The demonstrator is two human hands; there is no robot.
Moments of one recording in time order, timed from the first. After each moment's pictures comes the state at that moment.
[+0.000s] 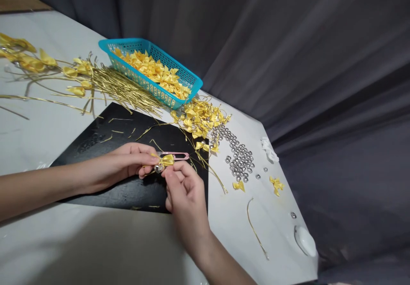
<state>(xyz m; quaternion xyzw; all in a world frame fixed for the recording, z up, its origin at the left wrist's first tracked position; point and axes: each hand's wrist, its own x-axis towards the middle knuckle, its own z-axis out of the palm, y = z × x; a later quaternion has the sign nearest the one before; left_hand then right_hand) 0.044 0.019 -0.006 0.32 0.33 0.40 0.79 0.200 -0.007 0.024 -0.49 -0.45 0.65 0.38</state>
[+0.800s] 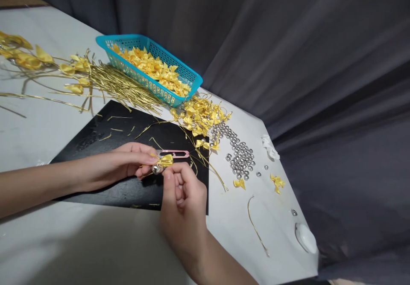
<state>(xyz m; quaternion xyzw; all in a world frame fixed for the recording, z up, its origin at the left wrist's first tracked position) 0.042 0.019 -0.009 0.32 0.30 0.38 0.82 0.196 -0.017 0.026 -0.55 -0.65 0.39 0.36</state>
